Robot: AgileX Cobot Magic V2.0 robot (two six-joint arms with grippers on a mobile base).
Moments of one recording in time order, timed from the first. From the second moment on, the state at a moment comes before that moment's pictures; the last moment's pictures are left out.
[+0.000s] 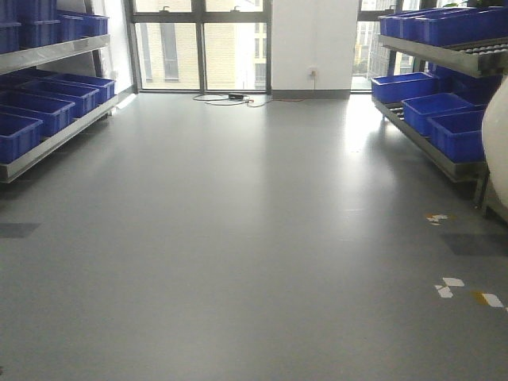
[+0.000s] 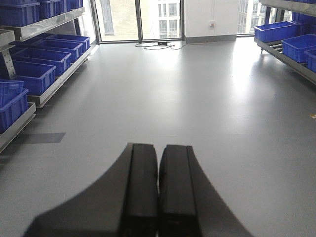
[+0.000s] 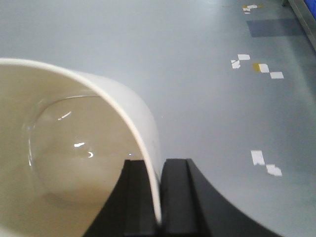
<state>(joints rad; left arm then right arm) -0.08 -0.01 0.01 0.00 0.16 0.04 0.01 0.46 -0.52 0.00 0.66 0.13</state>
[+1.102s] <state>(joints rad) -0.08 -0.01 0.01 0.00 0.16 0.04 0.01 0.46 -0.52 0.00 0.66 0.13</state>
